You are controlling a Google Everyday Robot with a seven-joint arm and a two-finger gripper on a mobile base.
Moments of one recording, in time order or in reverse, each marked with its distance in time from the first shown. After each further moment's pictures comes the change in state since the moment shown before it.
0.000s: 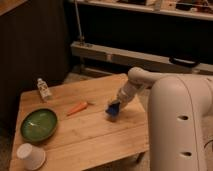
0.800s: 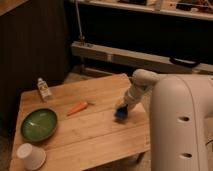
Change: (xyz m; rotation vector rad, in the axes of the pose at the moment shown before) arm 0.007 -0.060 0.001 0.113 0.001 -0.044
